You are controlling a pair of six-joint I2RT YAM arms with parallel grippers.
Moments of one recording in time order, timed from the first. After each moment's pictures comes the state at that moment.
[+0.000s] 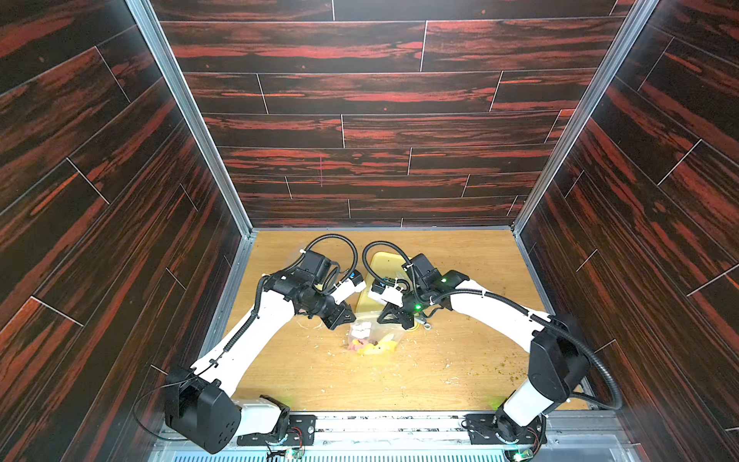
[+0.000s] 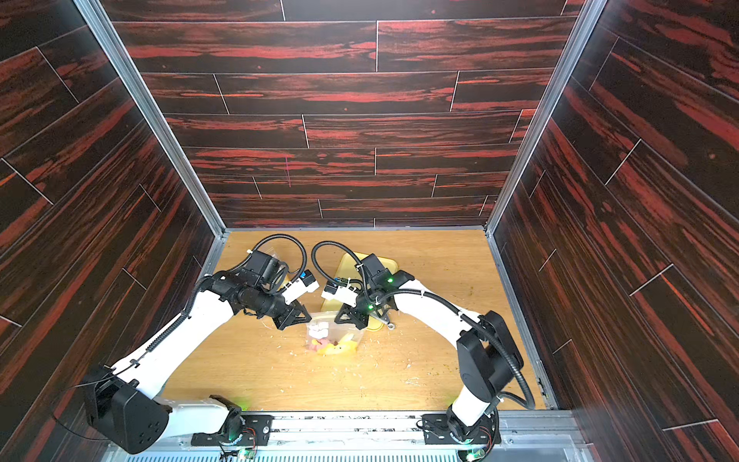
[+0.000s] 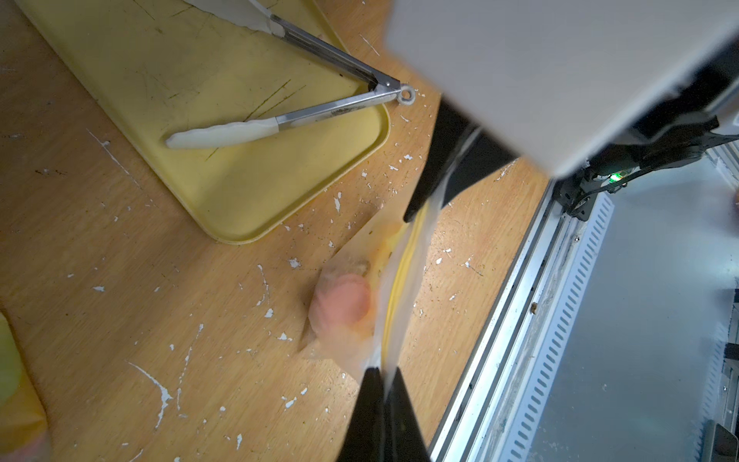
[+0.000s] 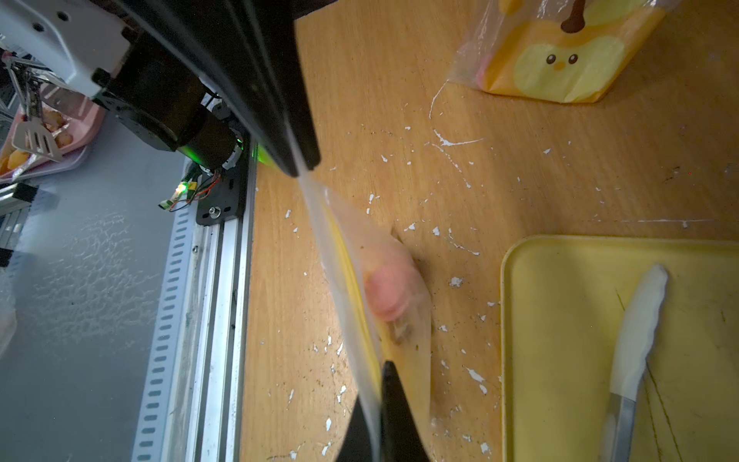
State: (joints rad) left arm -0.40 1.34 1.21 -1.04 0.57 0.35; right arm 0.71 1.65 1.26 -0.65 -0.70 -0.48
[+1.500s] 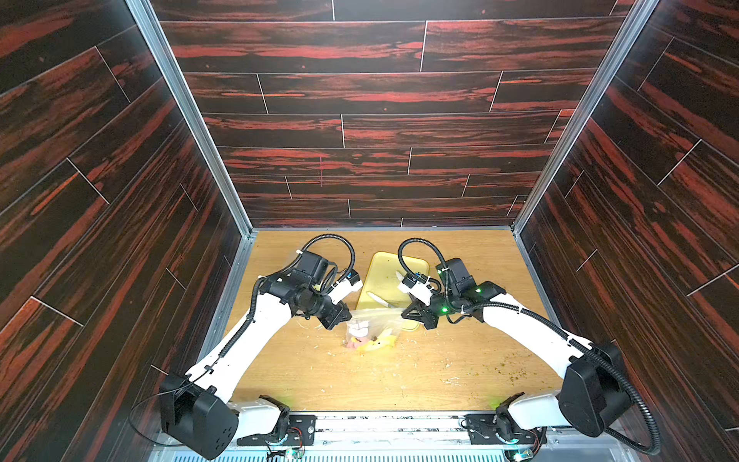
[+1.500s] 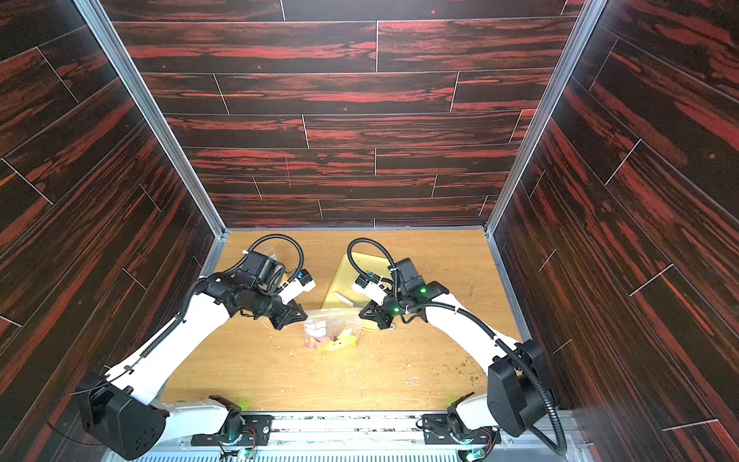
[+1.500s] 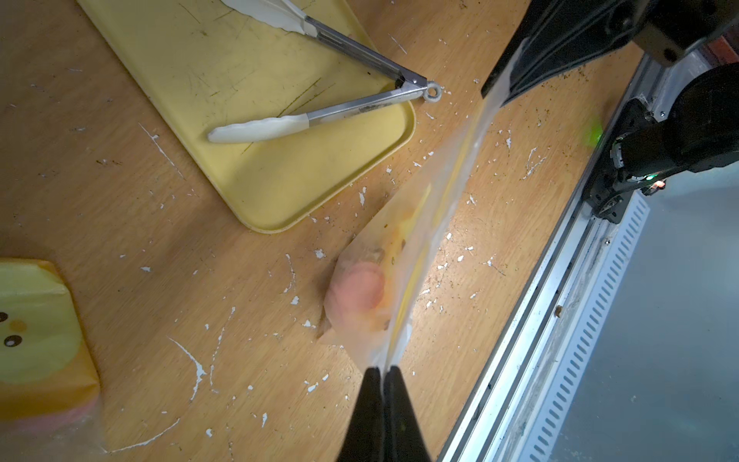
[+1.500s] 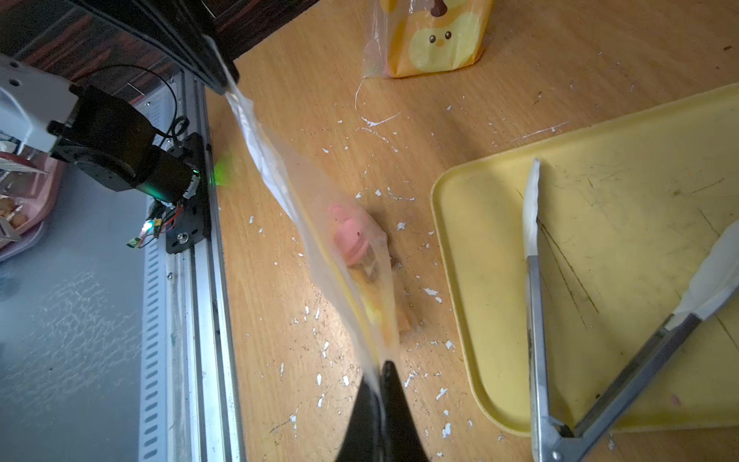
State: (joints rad) left arm -0.39 1.31 1.21 -1.03 0.50 0.33; right arm 0.56 1.43 1.04 -0.57 -0.68 -0.33
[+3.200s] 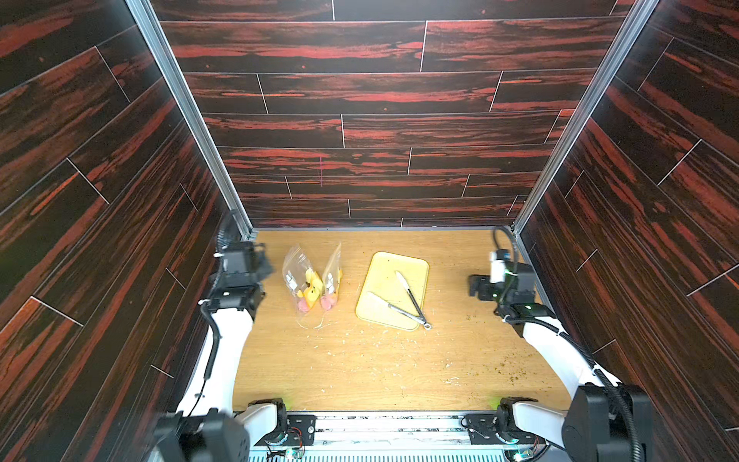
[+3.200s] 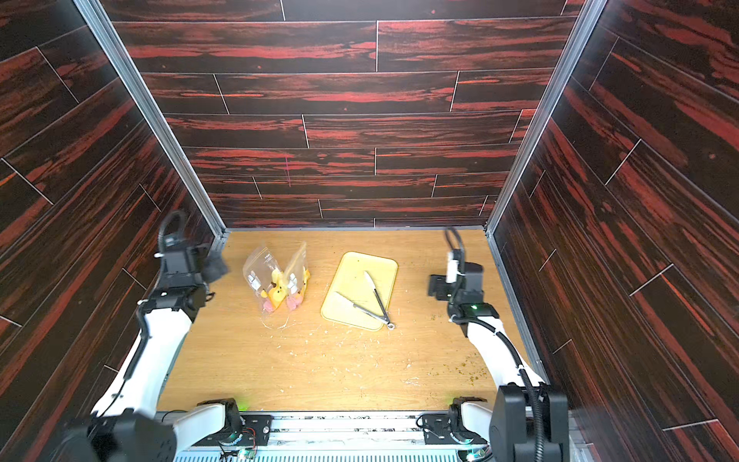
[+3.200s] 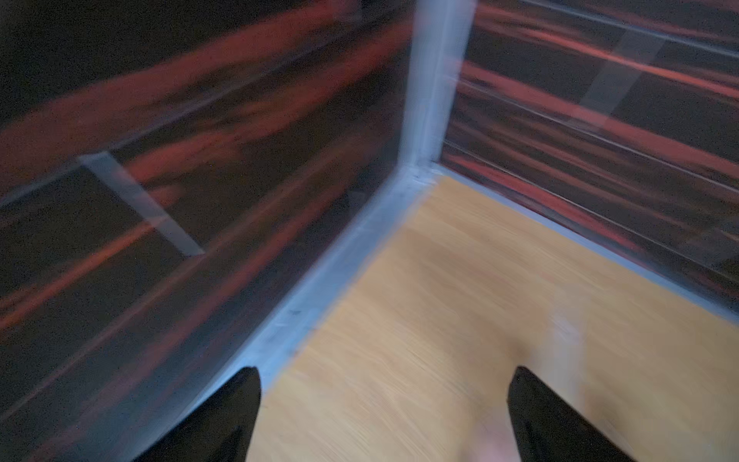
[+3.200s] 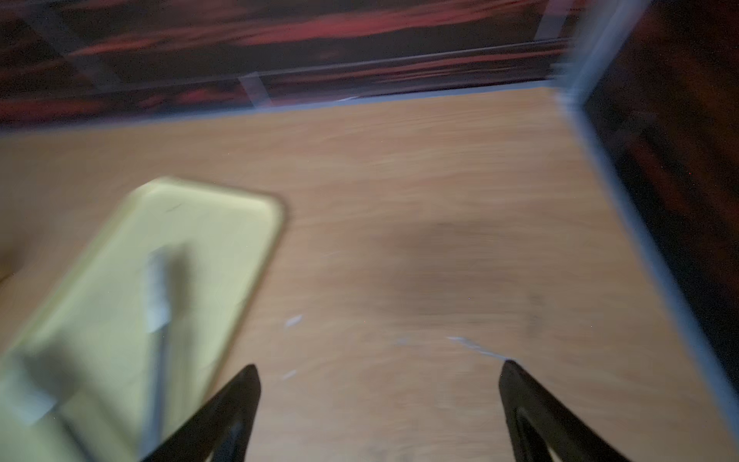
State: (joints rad) left arm 0.16 1.24 1.02 -0.37 -0.43 -0.33; right arm 0.02 1.21 0.71 -0.05 0.03 0.09
